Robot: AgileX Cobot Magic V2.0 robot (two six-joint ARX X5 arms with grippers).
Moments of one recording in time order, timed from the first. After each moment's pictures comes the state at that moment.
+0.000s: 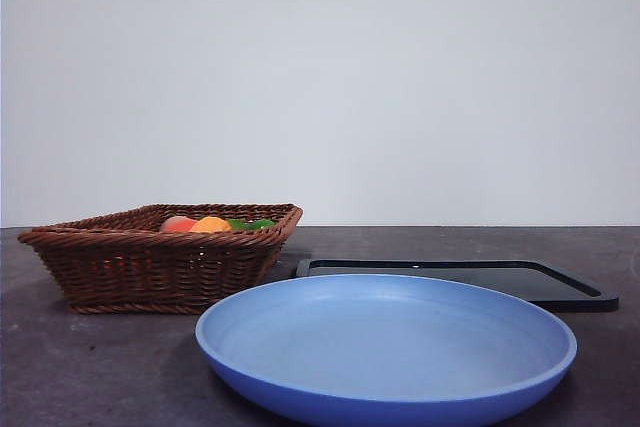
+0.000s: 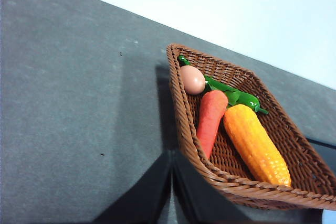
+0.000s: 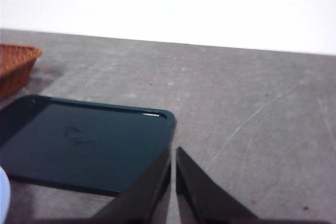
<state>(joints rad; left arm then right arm) 0.02 0.00 0.03 -0.18 0.20 -0.37 0.01 0.01 0.02 -0.10 -0.16 0.02</state>
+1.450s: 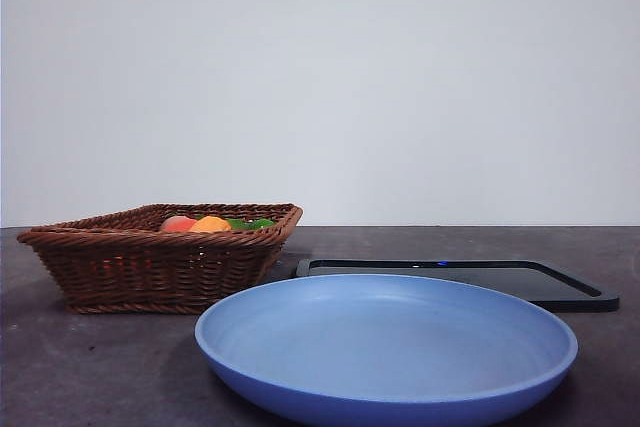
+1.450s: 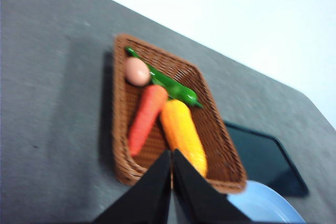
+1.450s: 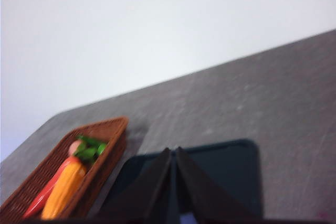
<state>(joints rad) 0.03 0.15 0.33 -0.40 0.39 -0.46 0.01 0.10 0.28 -0.21 -0.33 0.44</state>
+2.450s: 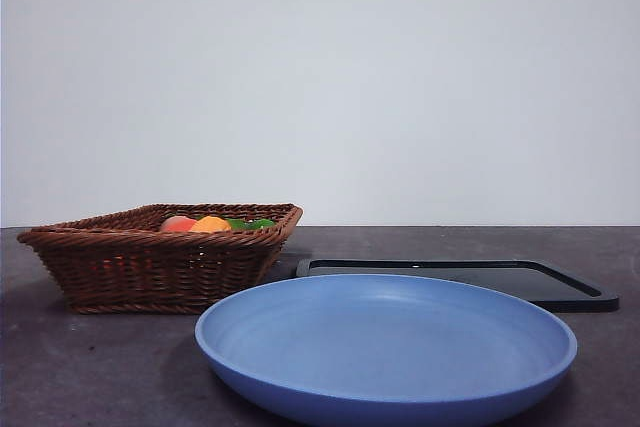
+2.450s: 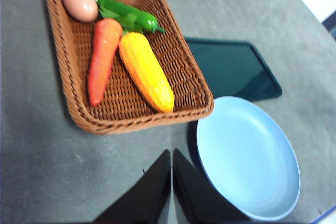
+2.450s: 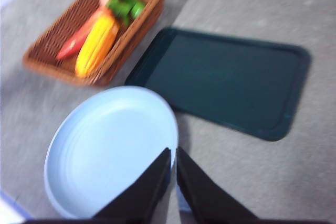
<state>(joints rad) 0.00 0.50 0.65 -0.73 0.56 -0.13 0.09 0.55 0.69 -0.76 -0.52 0.00</state>
